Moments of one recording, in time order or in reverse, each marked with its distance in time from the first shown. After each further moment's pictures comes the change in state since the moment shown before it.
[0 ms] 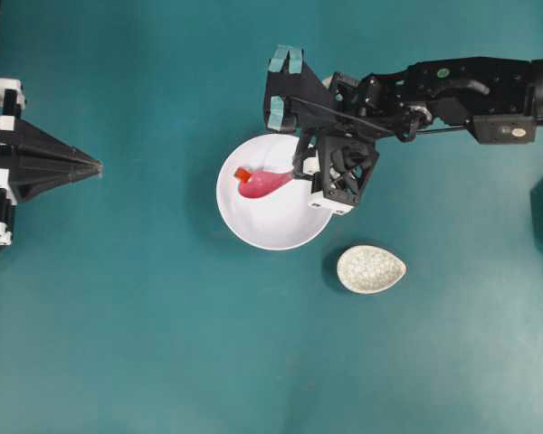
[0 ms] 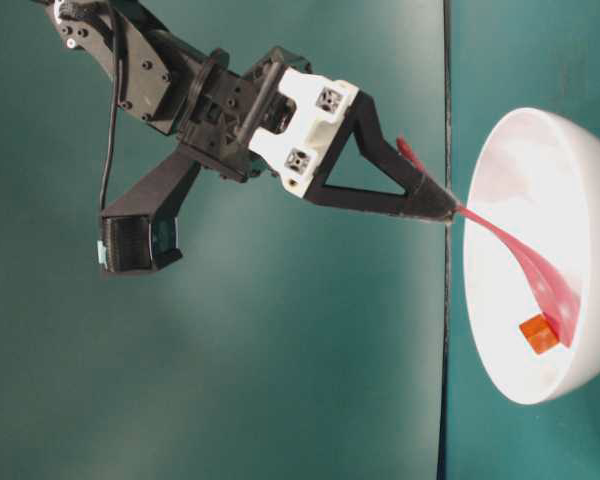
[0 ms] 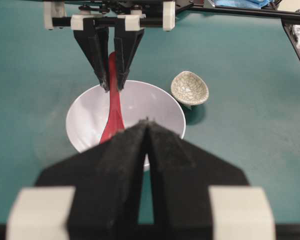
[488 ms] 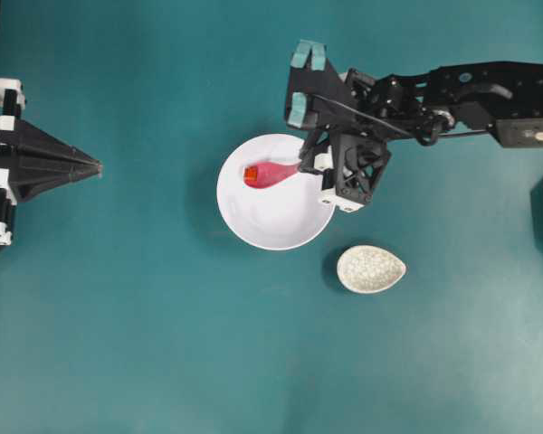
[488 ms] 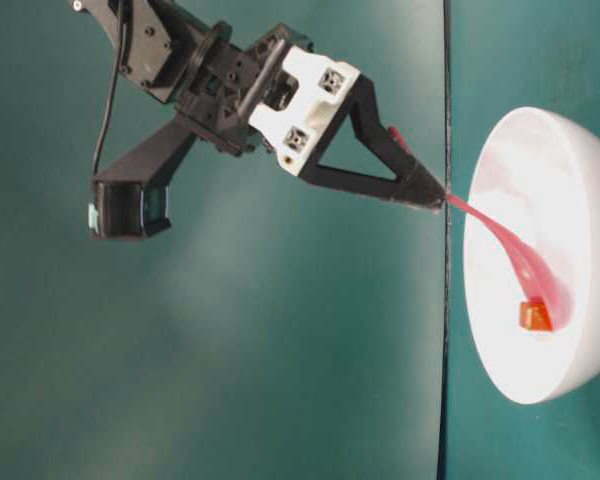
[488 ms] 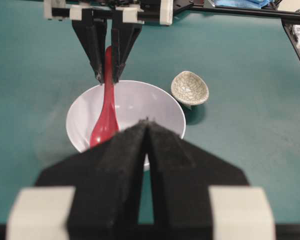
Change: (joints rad) left arm 0.000 0.000 0.000 0.000 0.000 0.000; right arm -0.002 -0.063 0.094 0.002 -0.120 0.003
